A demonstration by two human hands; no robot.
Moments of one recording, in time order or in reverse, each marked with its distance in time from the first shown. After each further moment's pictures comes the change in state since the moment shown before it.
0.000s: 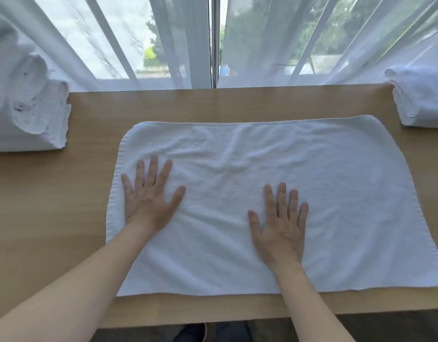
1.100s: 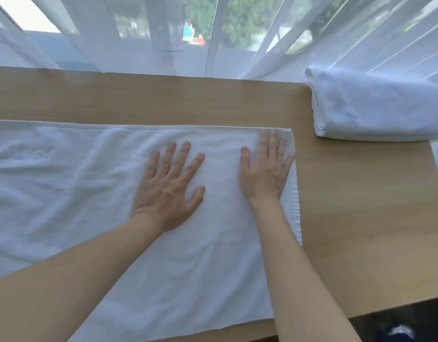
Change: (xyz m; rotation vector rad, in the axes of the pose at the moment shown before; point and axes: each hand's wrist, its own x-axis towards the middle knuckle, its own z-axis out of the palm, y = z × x) left_hand 0.052 0.268 0.025 0.004 0.058 0.440; right_hand 0.192 0.147 -0.078 0.049 0.083 0.152
